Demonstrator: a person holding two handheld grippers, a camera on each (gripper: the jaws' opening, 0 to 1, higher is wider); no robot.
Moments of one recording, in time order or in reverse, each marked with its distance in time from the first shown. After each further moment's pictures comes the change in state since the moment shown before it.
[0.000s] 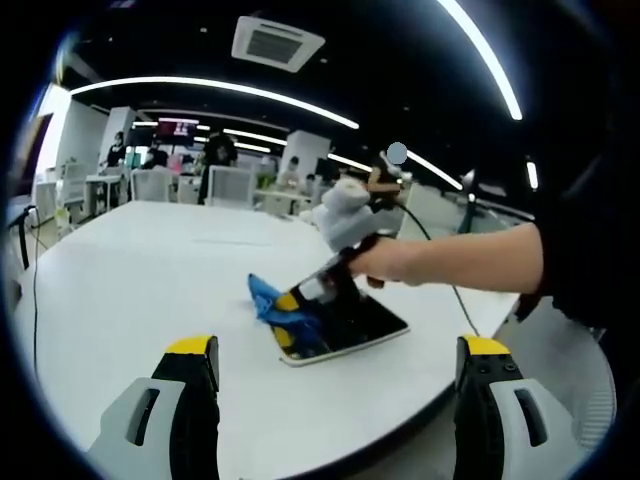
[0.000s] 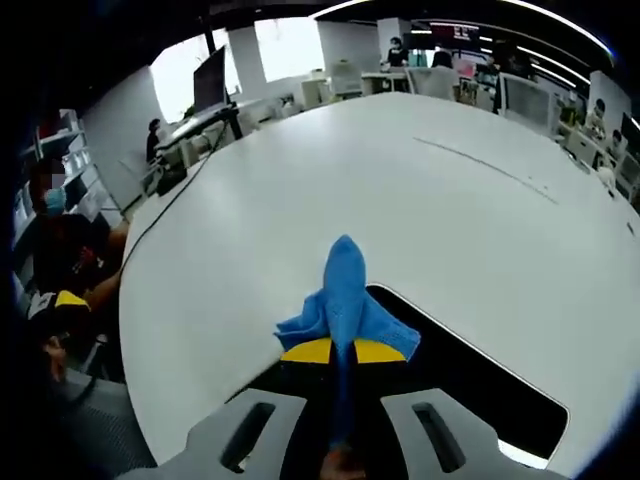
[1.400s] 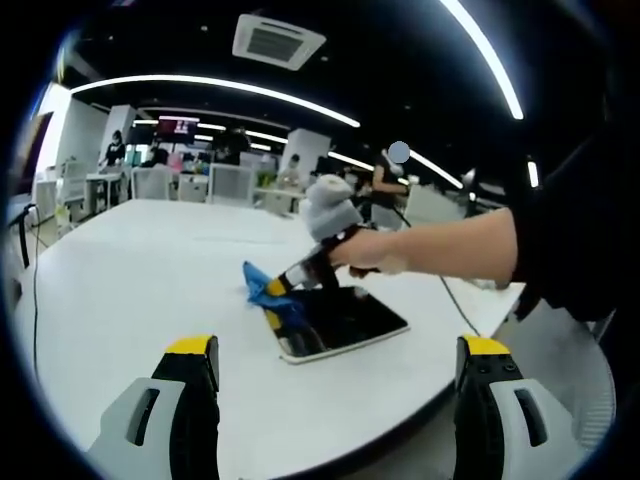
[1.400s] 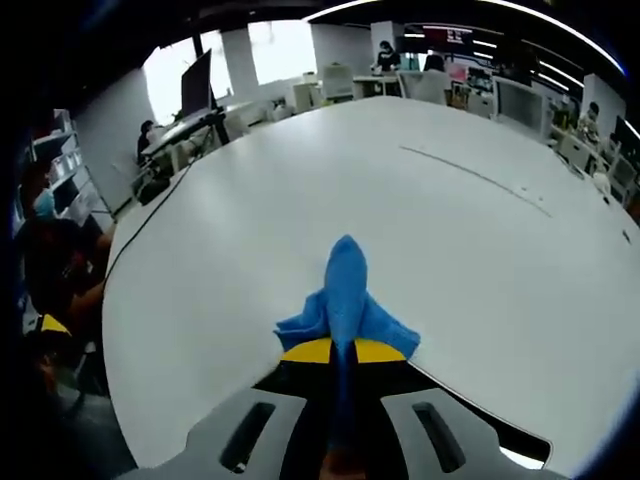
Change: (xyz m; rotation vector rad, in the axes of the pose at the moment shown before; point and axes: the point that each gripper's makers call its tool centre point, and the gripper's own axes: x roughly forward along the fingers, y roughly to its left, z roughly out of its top) left arm 0.000 0.001 -0.001 -0.004 0.010 0.000; right arm 0.013 -0.020 0.020 -0.013 -0.012 -0.047
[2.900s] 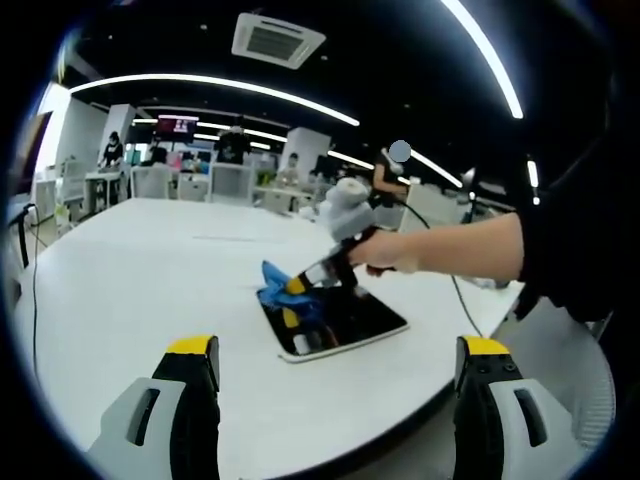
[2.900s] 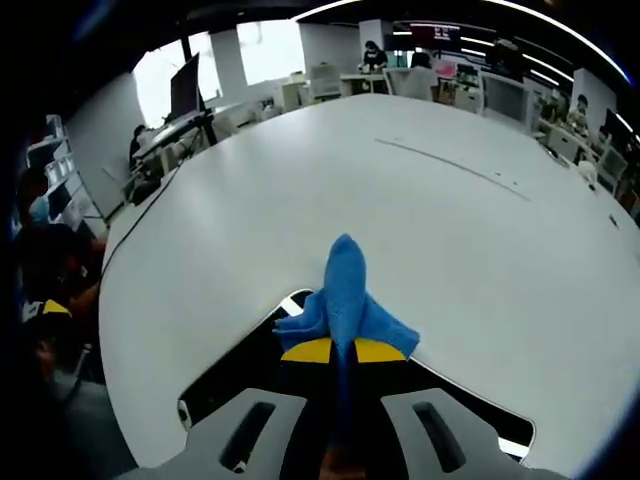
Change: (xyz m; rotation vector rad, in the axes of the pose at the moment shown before) left arm 0.000 0.000 -0.001 -0.001 0.005 -0.003; right arm -0.023 -0.024 -0.022 0.044 0.006 -0.036
